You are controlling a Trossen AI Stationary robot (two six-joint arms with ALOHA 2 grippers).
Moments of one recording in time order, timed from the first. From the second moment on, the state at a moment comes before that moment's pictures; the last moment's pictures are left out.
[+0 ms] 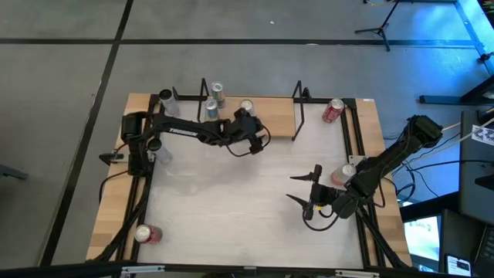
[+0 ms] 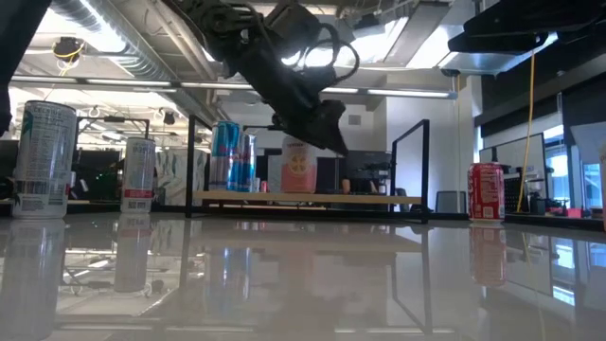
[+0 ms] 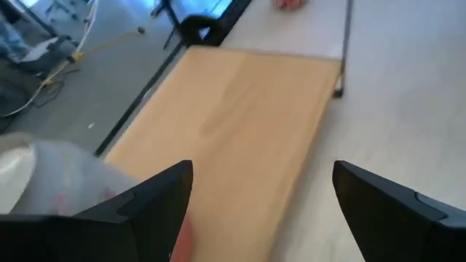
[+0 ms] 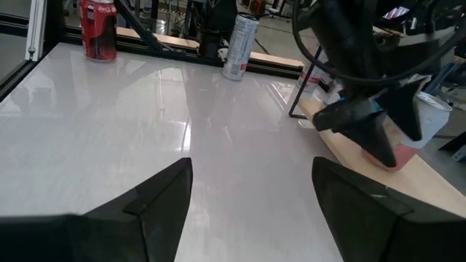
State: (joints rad) left arm 0.20 1.86 1.20 0.05 -0.41 0.05; right arm 0.73 1.21 0.58 0.18 0.93 0.15
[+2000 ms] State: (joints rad) left arm -0.27 1.68 0.95 0.31 -0.23 0.04; right arm 0.76 1.15 1.21 -1.38 0.54 0.96
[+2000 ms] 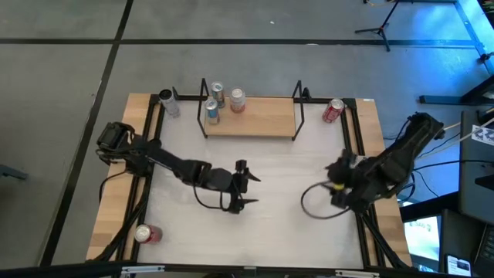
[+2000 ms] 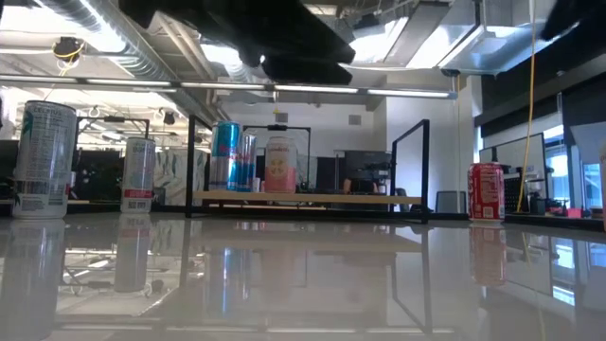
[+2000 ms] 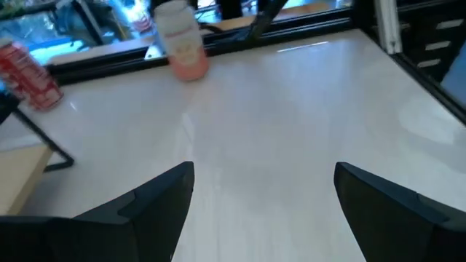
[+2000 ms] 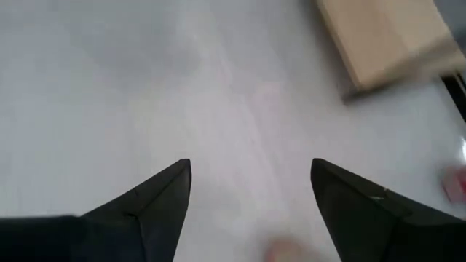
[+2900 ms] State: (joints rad) left arm -0.27 1.68 0.95 0.33 -0.21 0.00; right arm 0.43 1.13 1.11 -1.57 0.07 0.98
